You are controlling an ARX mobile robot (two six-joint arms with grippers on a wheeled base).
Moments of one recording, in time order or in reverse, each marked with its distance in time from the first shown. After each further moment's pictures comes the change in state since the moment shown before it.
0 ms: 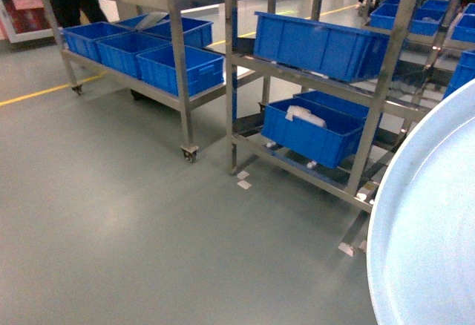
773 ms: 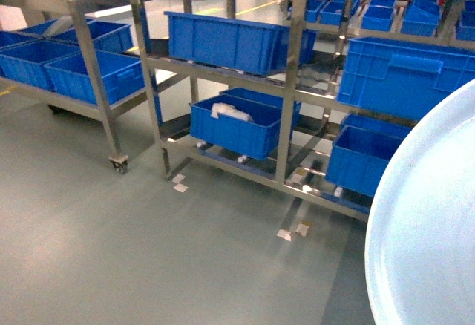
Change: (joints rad) left arm 0.000 0.000 0.000 0.000 0.000 0.000; right arm 0.000 0.000 0.000 -0.001 0.000 0.000
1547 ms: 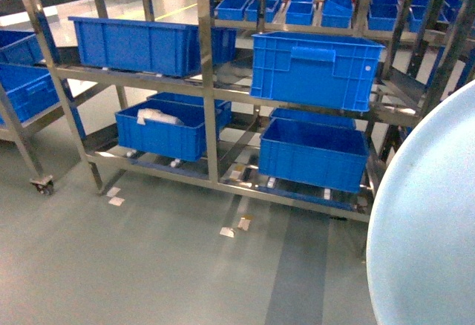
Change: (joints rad) left arm 0.000 0.000 0.000 0.000 0.000 0.000; right arm 0.000 0.000 0.000 0.000 0.000 0.000
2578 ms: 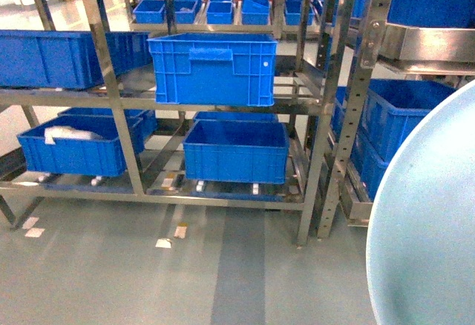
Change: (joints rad) left arm 0.001 0.000 0.000 -0.003 0.000 0.000; right arm 0.000 0.000 0.000 -0.002 0.000 0.000
